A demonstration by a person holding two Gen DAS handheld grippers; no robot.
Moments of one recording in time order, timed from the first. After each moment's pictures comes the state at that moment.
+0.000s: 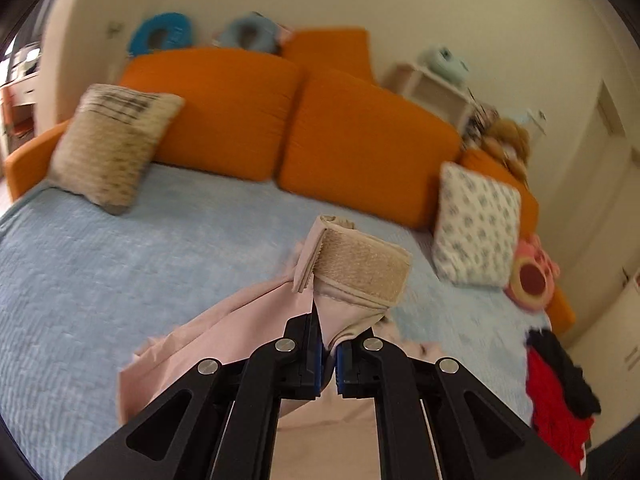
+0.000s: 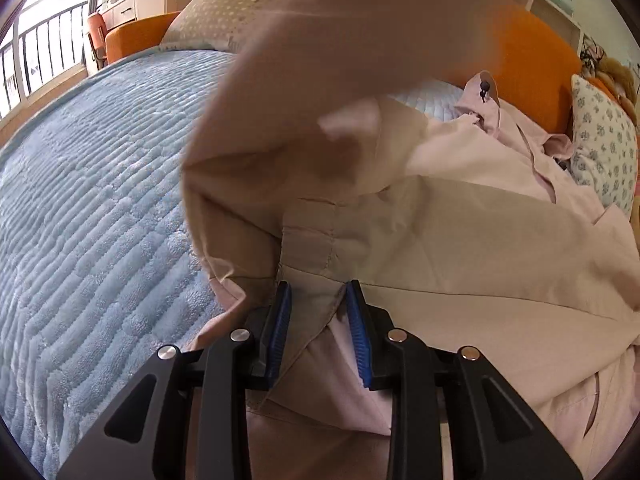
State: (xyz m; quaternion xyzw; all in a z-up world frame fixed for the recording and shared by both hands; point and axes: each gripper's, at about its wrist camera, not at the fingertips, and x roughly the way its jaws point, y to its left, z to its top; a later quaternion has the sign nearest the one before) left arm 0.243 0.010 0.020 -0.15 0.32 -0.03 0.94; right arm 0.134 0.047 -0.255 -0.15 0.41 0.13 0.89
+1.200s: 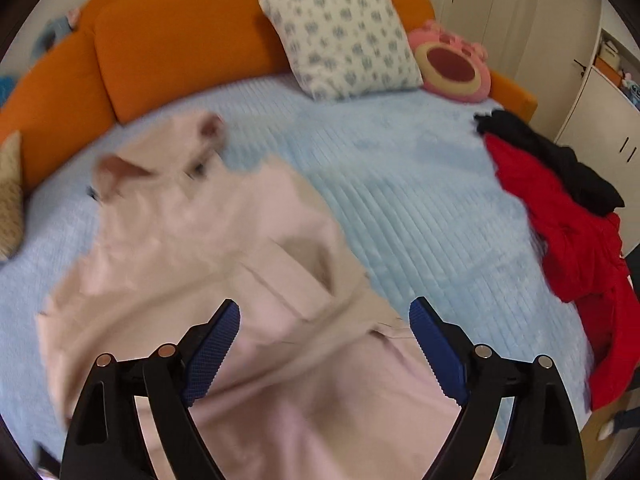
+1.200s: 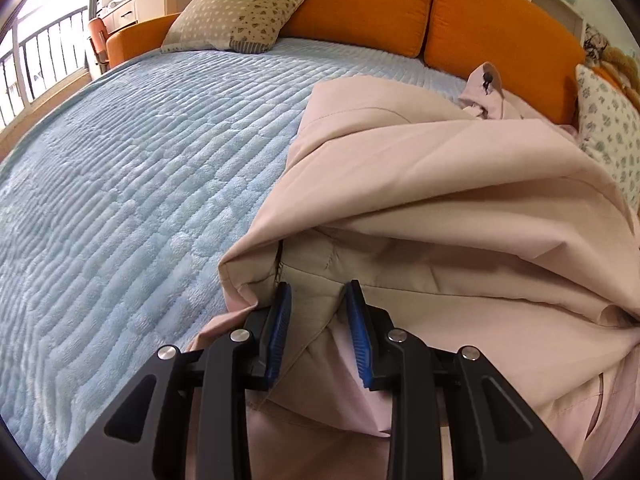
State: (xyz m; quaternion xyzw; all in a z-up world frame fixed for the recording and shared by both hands) left arm 0.200 -0.233 -0.080 0.08 0.45 -0.16 0.87; right arm 0.139 0.038 -0.252 -0.12 0.43 0.15 0.88
